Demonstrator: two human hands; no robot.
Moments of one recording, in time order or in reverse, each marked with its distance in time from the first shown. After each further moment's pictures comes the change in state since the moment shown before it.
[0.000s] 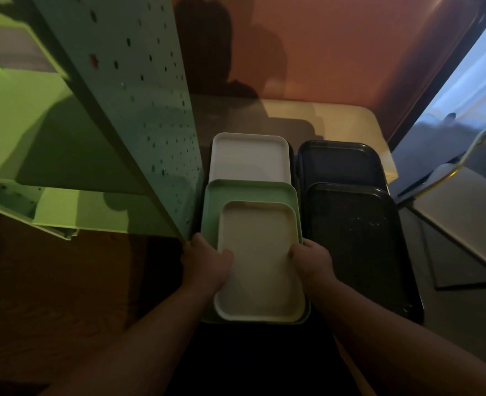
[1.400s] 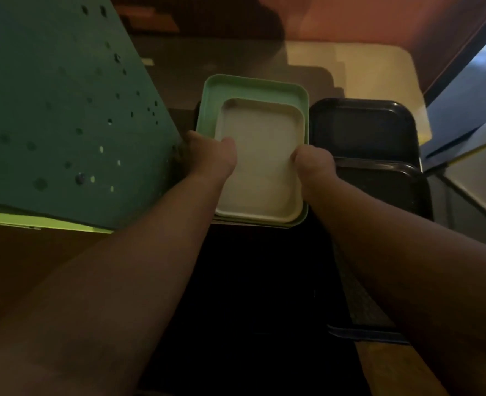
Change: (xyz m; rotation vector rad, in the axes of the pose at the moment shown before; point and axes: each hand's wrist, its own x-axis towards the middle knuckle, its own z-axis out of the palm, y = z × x) left_hand 0.113 0.144 -0.005 -0.161 0.188 -0.108; right_hand 0.122 -0.122 0.010 -0.040 0.012 -0.015
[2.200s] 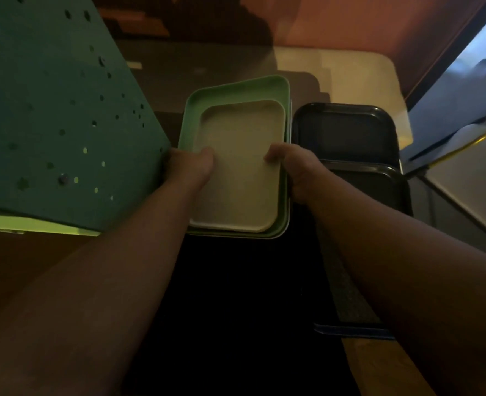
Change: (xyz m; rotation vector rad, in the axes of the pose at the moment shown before) left_hand 0.008 -0.018 -0.004 -0.052 -0.119 -0.095; right_hand -0.032 -0.011 -0.012 0.268 -0.302 0.104
